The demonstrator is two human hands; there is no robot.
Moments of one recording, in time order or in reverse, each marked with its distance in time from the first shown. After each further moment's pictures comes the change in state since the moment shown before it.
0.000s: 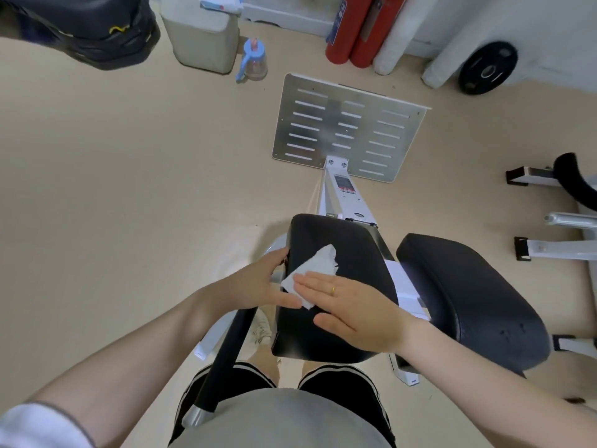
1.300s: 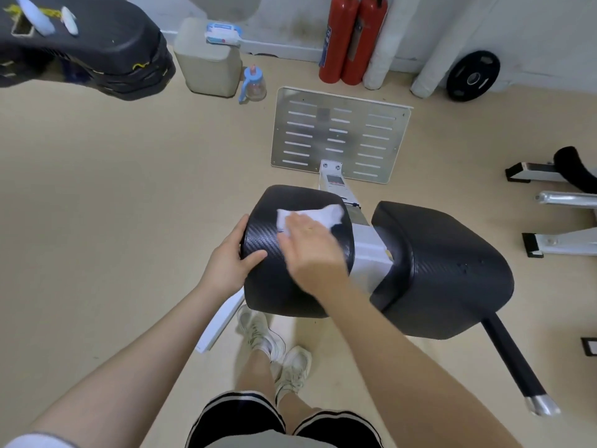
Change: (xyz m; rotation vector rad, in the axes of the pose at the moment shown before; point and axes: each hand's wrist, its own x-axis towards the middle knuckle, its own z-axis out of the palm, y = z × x) left_hand -0.028 -0.031 0.103 0.062 0.713 0.050; right_hand -0.014 -0.017 0.063 -0.193 0.640 0.312
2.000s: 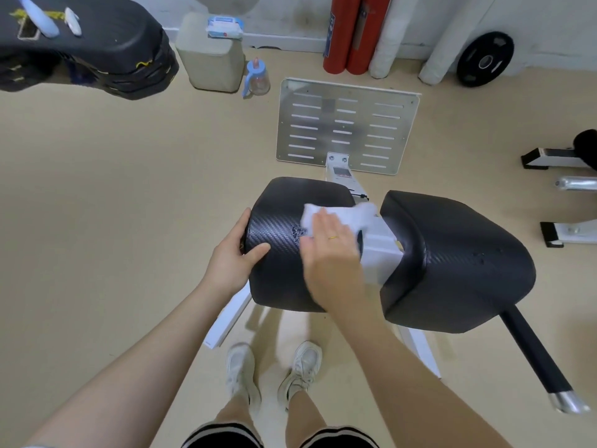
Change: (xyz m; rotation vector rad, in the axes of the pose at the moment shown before) left_hand -0.004 -0.003 0.004 -0.196 0.014 -0.063; right_hand -0.030 0.011 0.028 -0.148 0.370 0.064
